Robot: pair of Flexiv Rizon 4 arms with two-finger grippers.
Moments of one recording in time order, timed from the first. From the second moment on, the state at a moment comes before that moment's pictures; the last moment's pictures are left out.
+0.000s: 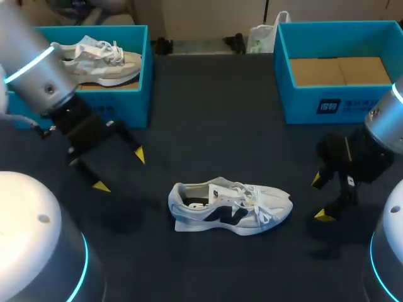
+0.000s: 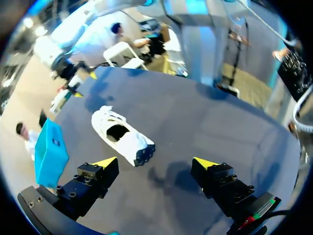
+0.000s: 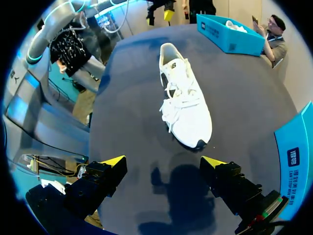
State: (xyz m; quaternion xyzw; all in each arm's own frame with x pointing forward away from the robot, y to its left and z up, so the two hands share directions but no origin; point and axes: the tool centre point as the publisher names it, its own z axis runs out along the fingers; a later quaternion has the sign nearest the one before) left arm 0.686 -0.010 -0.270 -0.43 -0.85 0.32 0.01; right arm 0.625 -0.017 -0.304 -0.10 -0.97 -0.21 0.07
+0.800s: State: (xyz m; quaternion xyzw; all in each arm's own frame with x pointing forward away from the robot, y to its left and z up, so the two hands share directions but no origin) left arm 0.675 0.020 -0.318 -0.12 -0.84 0.53 0.05; right arm 0.625 -0.017 -0.304 -0.10 -0.97 -0.21 0.07
